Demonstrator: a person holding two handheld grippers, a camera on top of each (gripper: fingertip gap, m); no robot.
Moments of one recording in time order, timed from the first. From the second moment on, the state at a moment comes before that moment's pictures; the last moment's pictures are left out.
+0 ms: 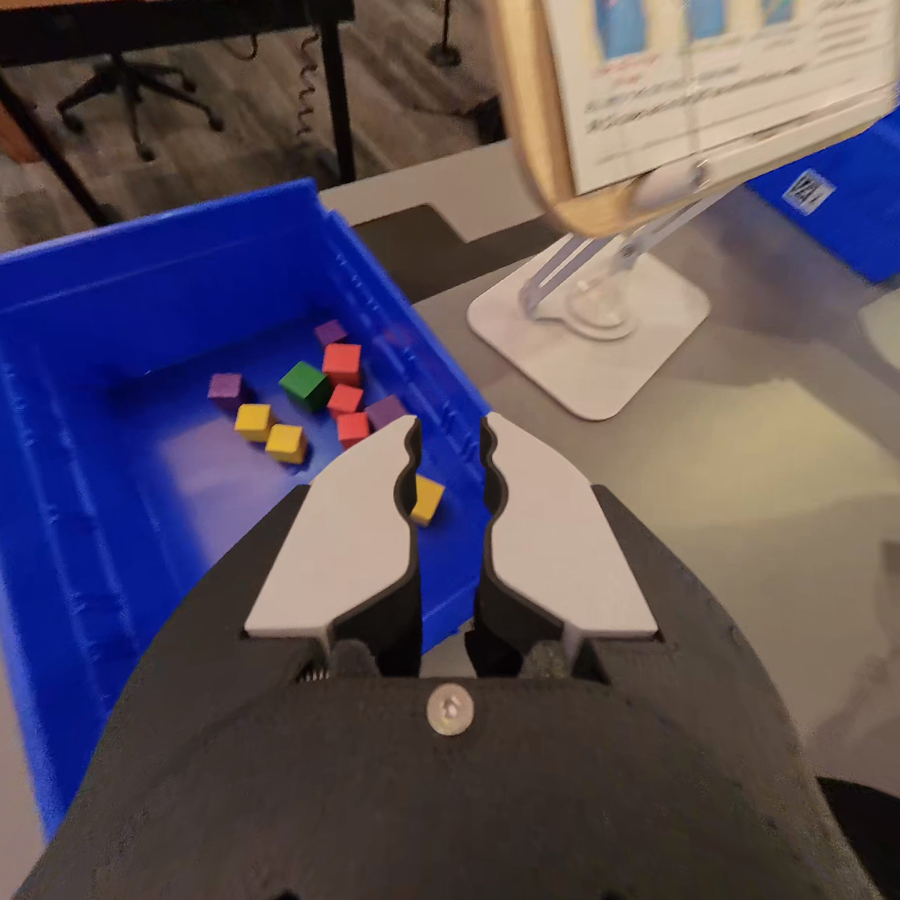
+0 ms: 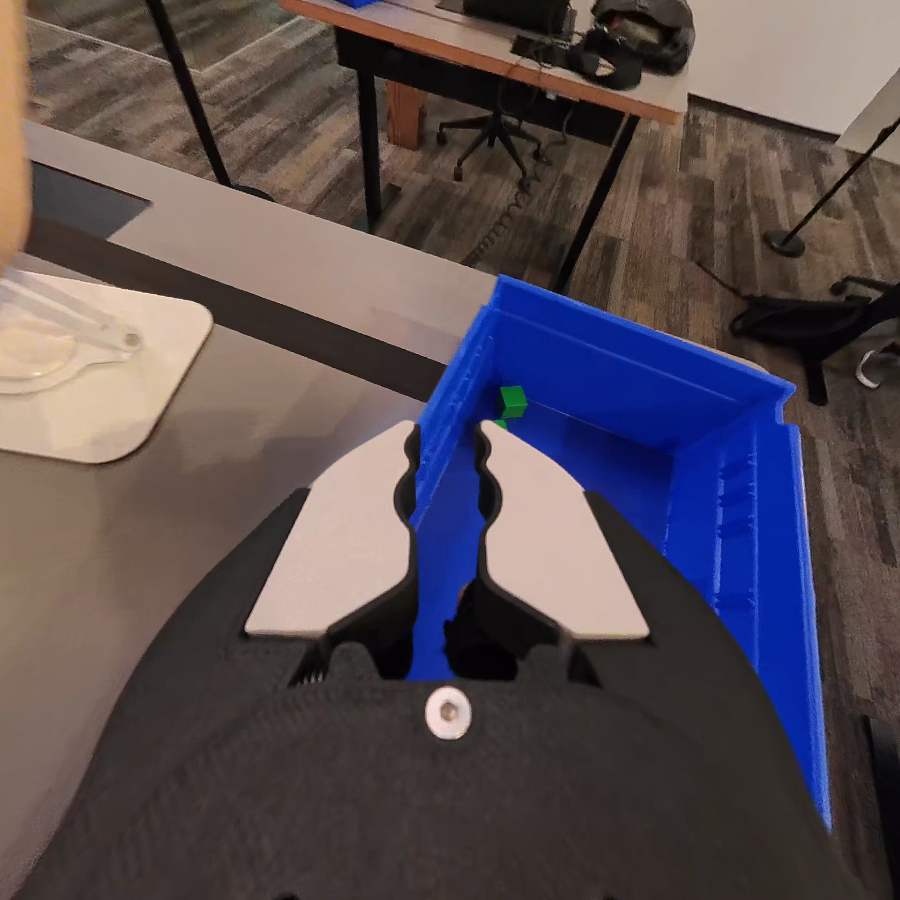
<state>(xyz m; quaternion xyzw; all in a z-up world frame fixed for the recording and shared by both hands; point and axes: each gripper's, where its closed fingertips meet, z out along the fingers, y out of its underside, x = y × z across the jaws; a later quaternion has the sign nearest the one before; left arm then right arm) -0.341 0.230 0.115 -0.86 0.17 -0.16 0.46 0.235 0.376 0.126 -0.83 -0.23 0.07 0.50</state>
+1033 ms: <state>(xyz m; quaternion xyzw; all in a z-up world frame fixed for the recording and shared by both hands) -0.396 0.349 0.003 -0.88 0.42 -0.03 0.24 0.135 0.333 0.147 -0.82 -0.29 0.11 0.49</state>
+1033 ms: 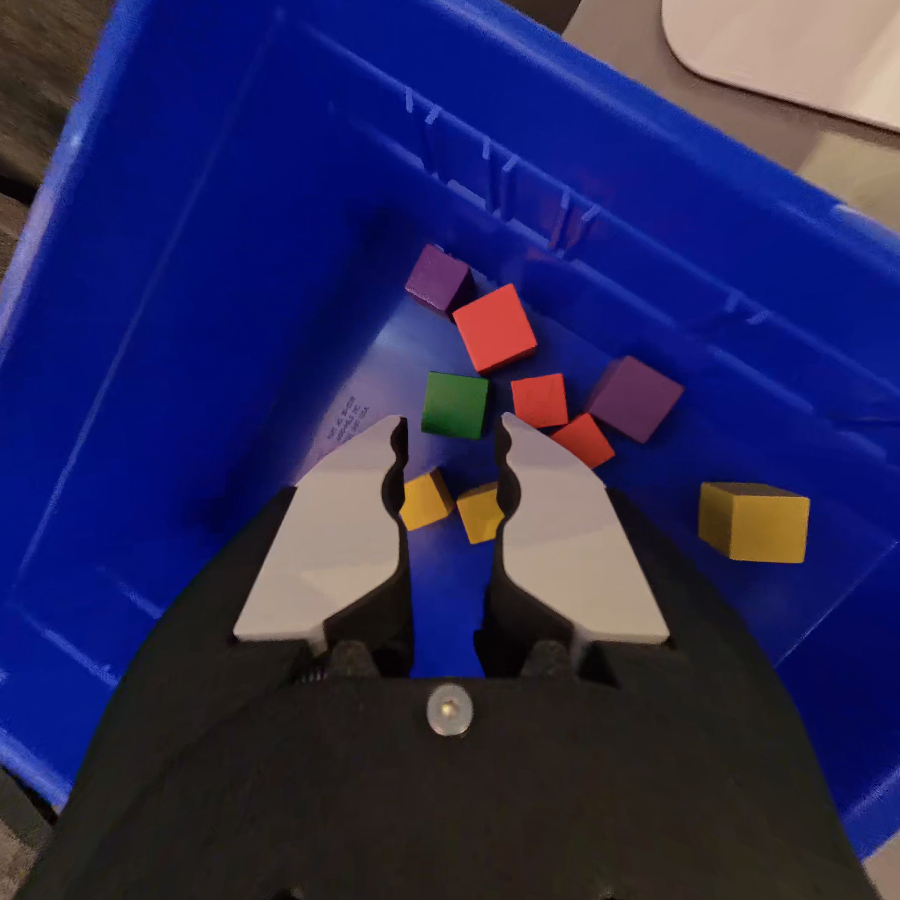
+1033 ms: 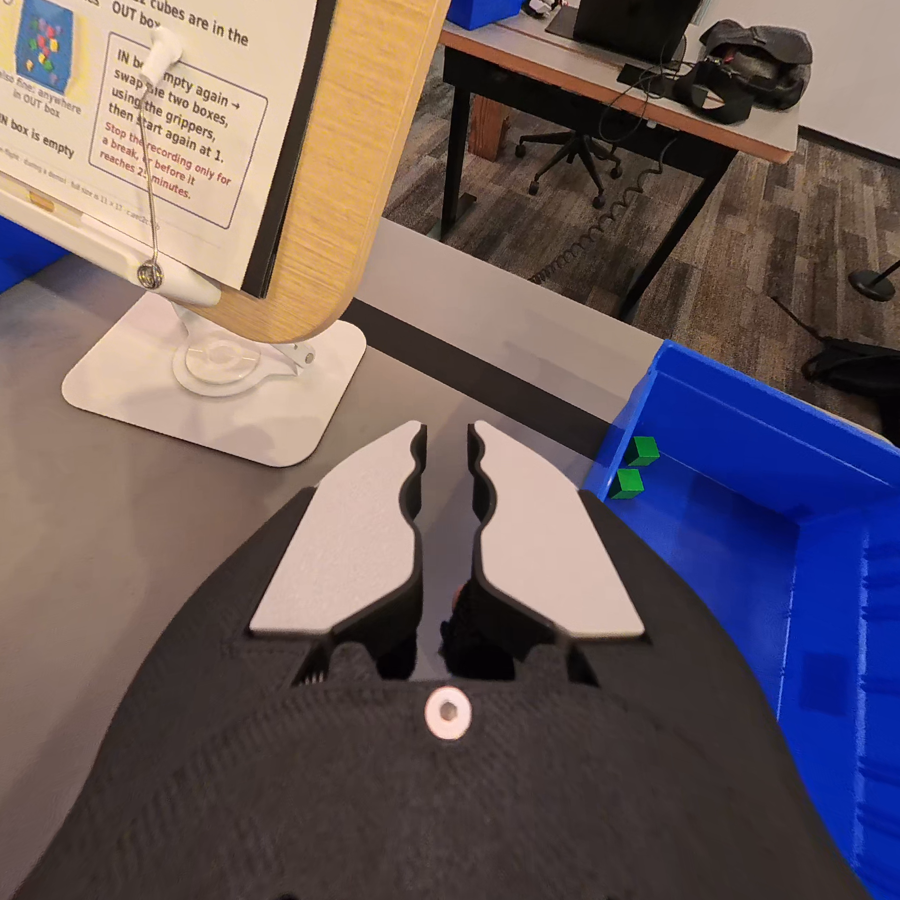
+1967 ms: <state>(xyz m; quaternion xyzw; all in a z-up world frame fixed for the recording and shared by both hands) -0.198 0.190 0.259 -0.60 0.32 -0.43 0.59 -0.143 0.185 0.269 -0.51 -0.47 0.50 0.52</state>
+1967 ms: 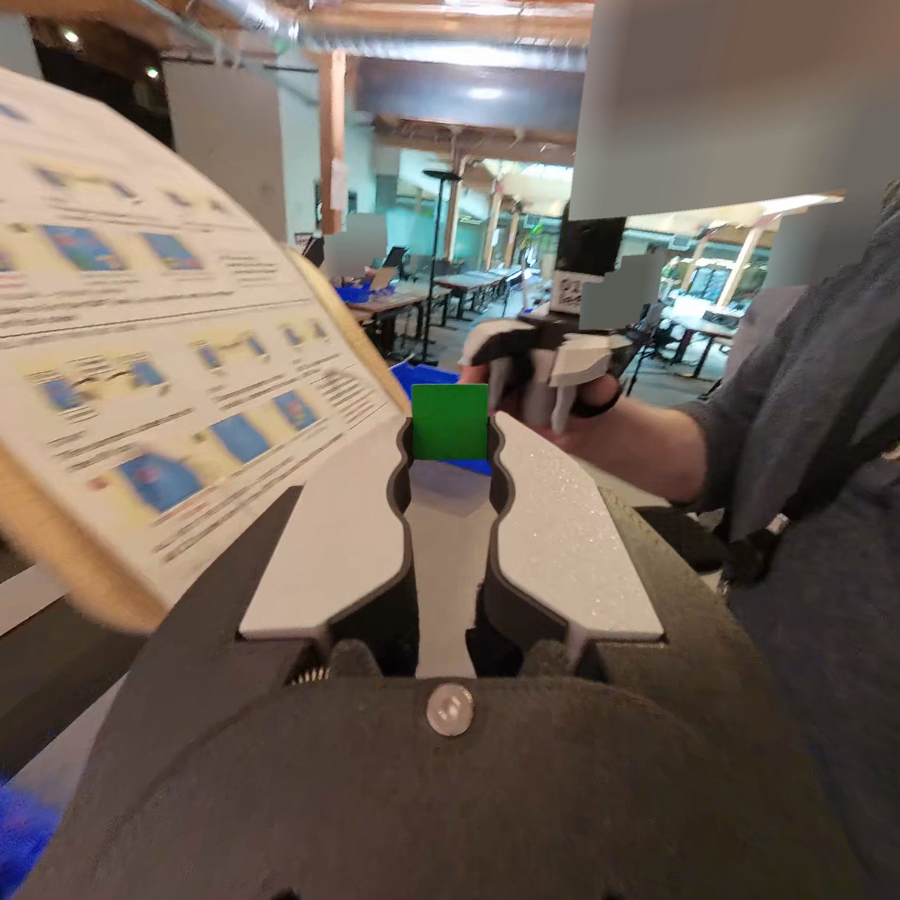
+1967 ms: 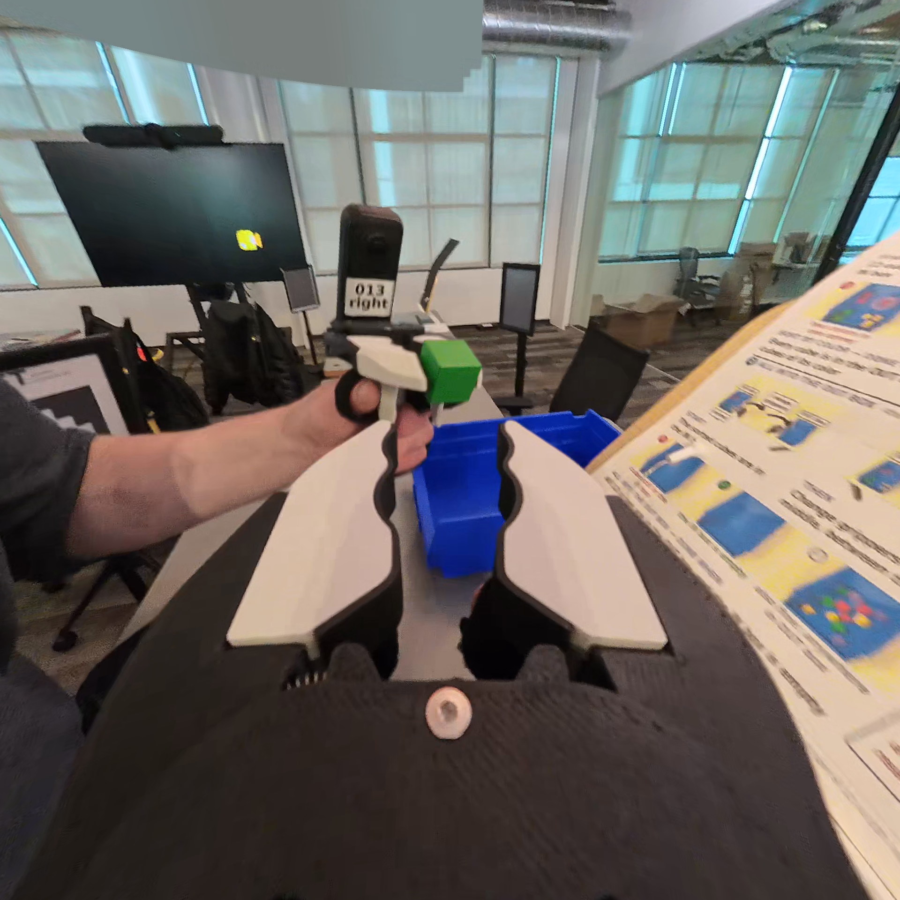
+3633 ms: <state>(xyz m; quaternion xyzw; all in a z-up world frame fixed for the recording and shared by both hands) -0.133 0.199 0.229 -0.65 0.33 -0.45 0.52 0.262 0.485 0.038 -0.86 -0.16 0.16 0.45</state>
